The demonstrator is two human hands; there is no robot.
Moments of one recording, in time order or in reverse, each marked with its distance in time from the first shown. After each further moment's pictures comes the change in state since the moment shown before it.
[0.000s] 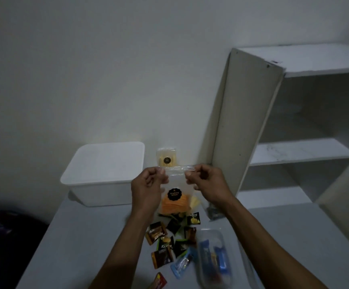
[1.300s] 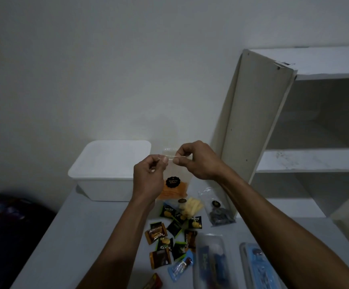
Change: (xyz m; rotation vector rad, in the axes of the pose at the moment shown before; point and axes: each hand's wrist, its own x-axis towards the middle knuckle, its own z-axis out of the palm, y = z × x) left_hand 0.013 0.026 0.019 0.126 0.062 0.177; right_hand 0.055 -0.063 -0.002 -0.591 -0.304 -0.331
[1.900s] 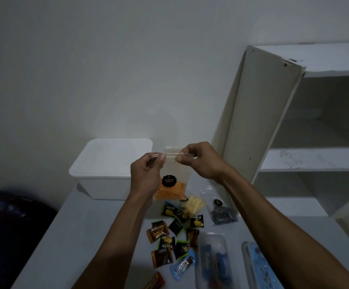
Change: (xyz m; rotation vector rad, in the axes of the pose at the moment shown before) left_hand 0.010 -0.004 -0.007 -0.078 0.025 -0.054; right_hand 0.002 0.012 0.013 0.307 0.032 0.126
